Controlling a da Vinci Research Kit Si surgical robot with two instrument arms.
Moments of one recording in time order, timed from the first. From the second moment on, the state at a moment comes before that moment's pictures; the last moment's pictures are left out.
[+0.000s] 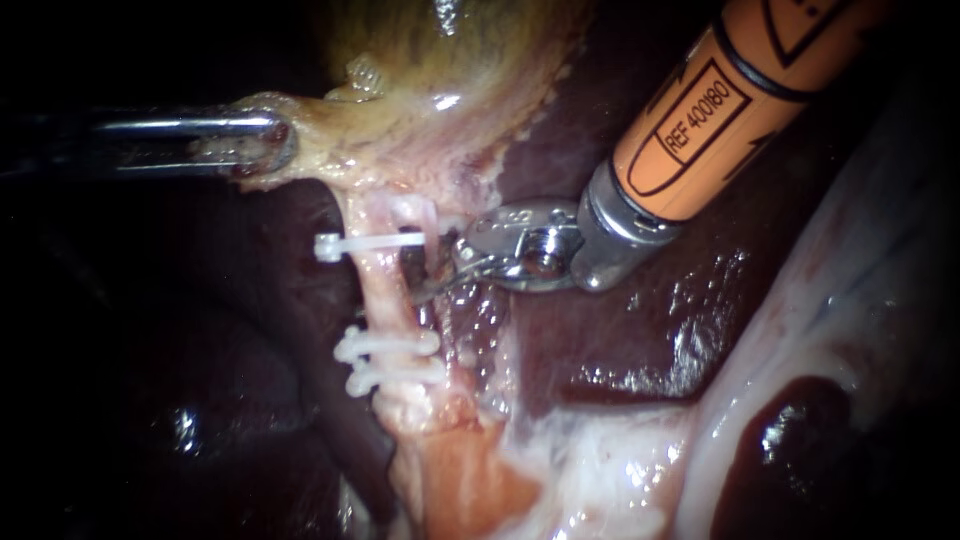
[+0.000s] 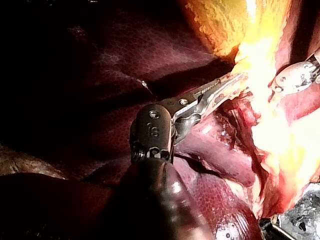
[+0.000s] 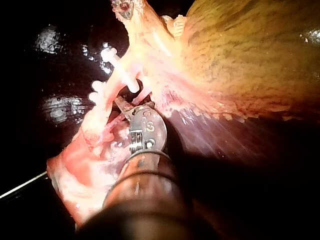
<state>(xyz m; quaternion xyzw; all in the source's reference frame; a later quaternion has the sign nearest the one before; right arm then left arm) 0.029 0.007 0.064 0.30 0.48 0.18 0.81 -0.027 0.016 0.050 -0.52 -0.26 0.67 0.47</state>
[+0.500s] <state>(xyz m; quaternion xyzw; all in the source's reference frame) 0.025 0.007 0.063 0.31 0.48 0.18 0.80 -0.027 0.016 0.050 -0.52 -0.26 0.67 0.47</state>
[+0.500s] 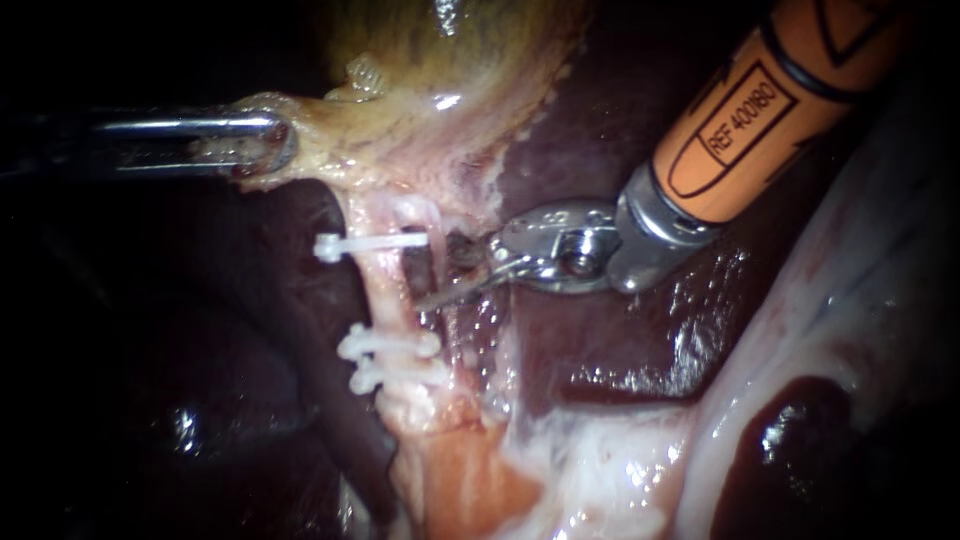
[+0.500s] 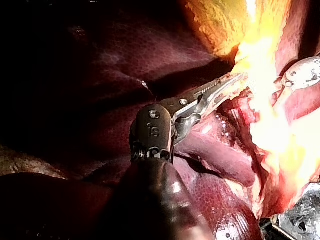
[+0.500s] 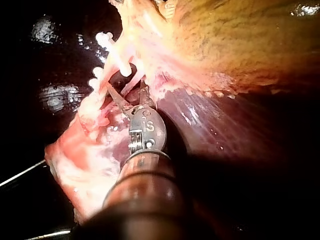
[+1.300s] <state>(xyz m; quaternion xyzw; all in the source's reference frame) 0.022 0.005 0.058 0.35 0.49 0.17 0.78 -0.027 0.016 0.050 -0.52 -0.26 0.67 0.47</state>
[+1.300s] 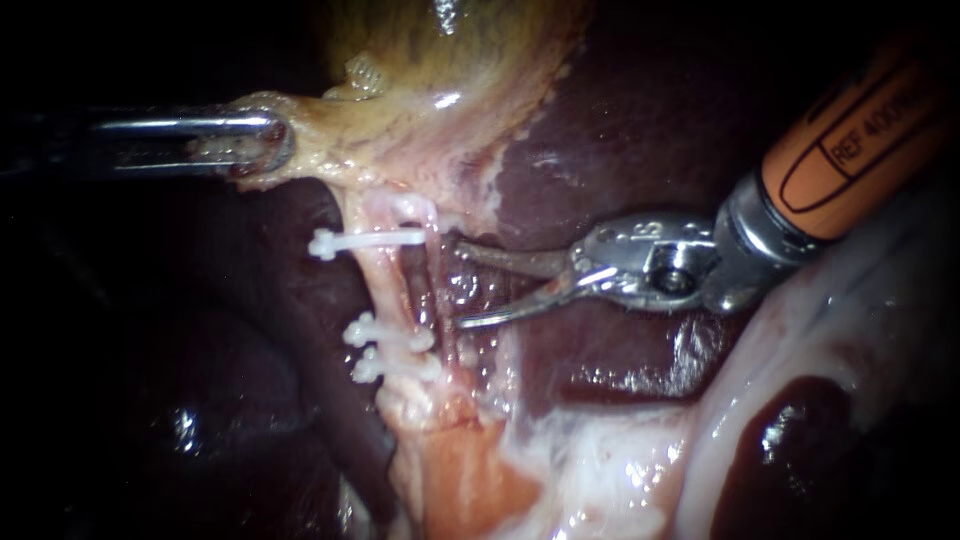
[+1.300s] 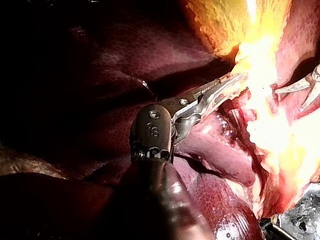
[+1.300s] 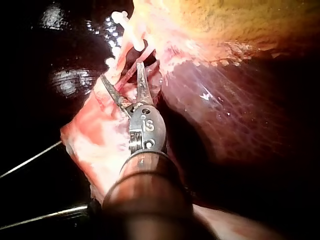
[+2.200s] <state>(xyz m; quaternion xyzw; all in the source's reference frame) 0.024 0.005 0.063 0.39 0.48 0.18 0.77 -0.027 0.016 0.050 -0.52 -0.26 0.67 0.47</state>
